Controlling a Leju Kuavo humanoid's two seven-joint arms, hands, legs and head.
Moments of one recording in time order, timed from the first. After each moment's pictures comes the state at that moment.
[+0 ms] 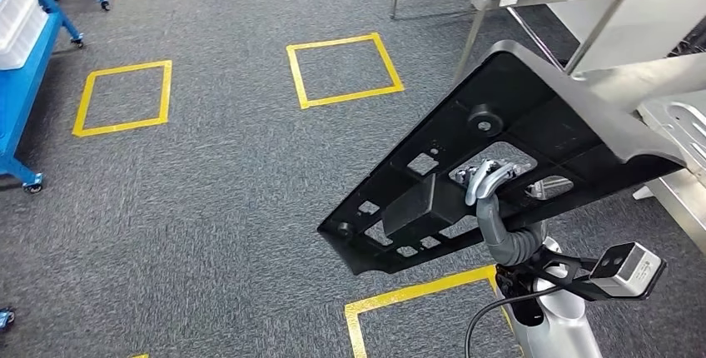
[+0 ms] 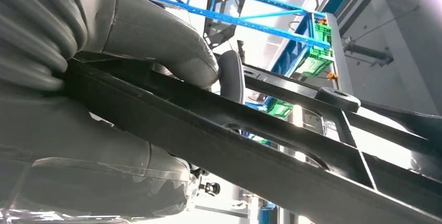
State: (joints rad) left arm -0.07 0.01 1.37 -0.23 -1.07 -0.06 -0.30; right arm -0.18 -0.12 0.15 -1.83 -0.28 0.36 -0.64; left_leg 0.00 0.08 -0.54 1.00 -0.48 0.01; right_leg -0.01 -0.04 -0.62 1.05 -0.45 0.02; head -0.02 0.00
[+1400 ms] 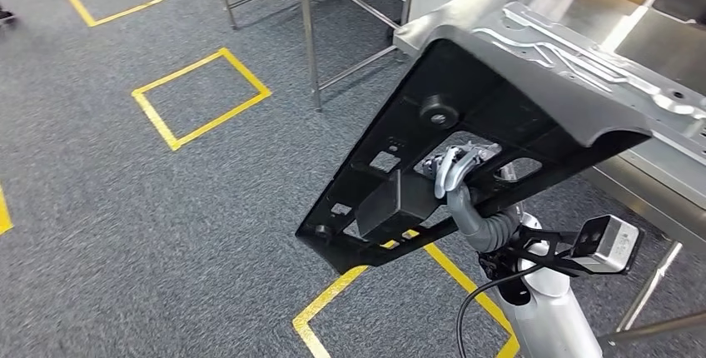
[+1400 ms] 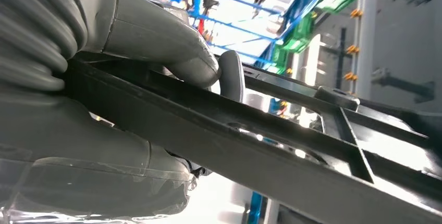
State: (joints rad) left arm -0.08 -0.03 1.41 -0.23 -1.01 -0.04 -0.30; right arm -0.31 -0.14 0.30 -1.81 -0.33 0.36 -0.59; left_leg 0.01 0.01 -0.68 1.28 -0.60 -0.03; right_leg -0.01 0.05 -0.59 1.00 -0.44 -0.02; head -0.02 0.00
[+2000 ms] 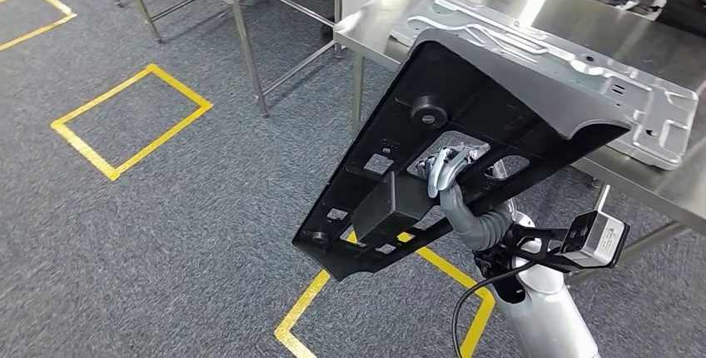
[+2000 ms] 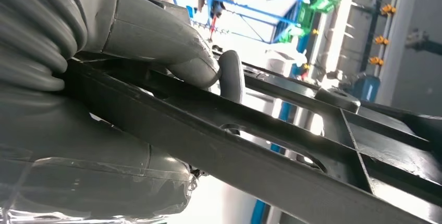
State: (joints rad) left arm -0.09 -0.04 1.41 -0.23 -1.01 -0.02 -0.30; right arm -0.32 -0.14 0.31 -1.78 -0.33 0.36 -0.60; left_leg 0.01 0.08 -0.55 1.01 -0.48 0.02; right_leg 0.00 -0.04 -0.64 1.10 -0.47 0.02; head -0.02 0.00
